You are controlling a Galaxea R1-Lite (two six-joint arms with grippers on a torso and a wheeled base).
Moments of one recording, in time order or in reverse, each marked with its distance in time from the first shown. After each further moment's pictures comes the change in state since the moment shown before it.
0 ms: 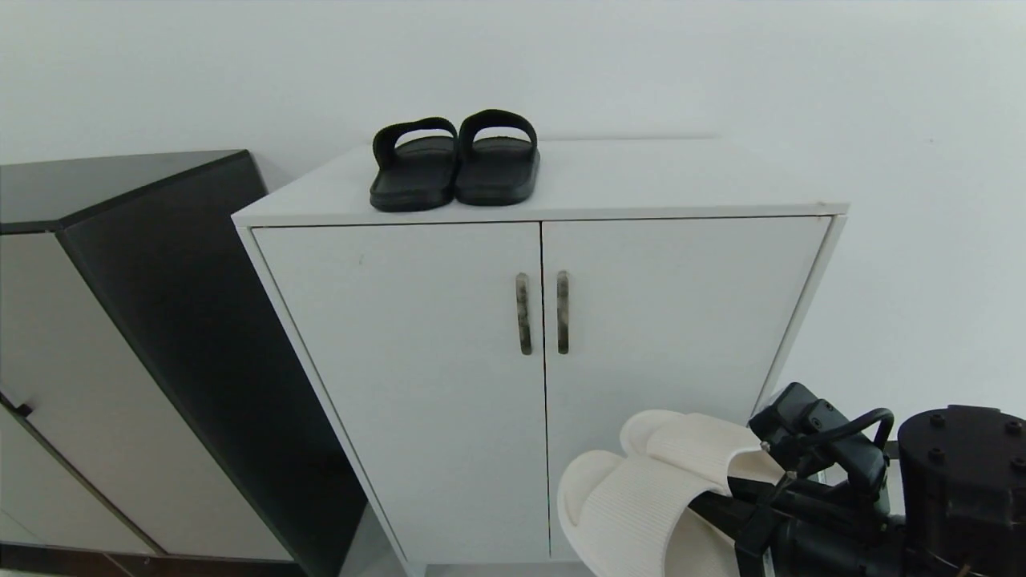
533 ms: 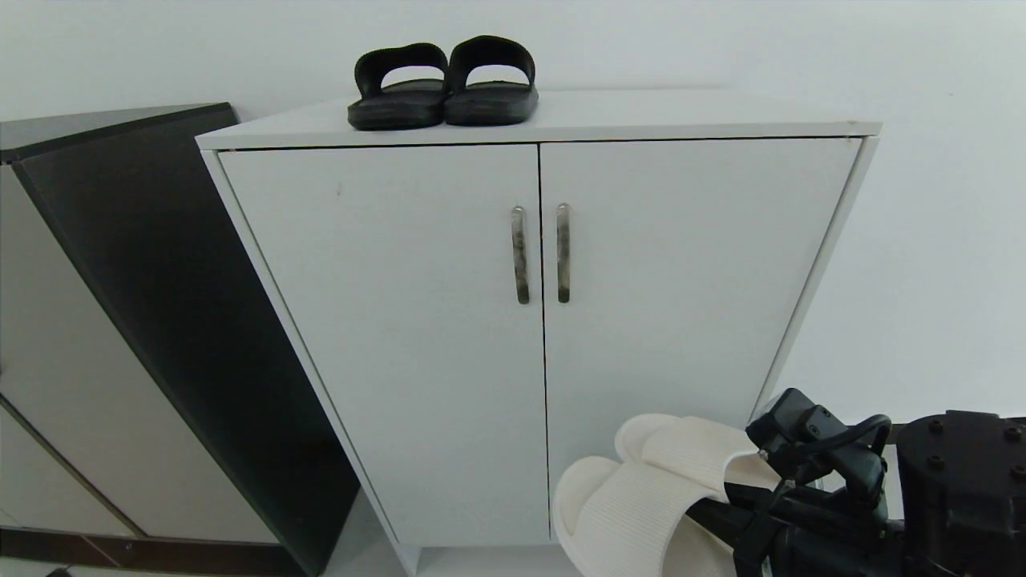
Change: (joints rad) left arm -0.010 0.425 -0.363 -0.057 -0.271 -0.013; right arm 0.016 0.001 0.004 -0.003 0.007 -0.003
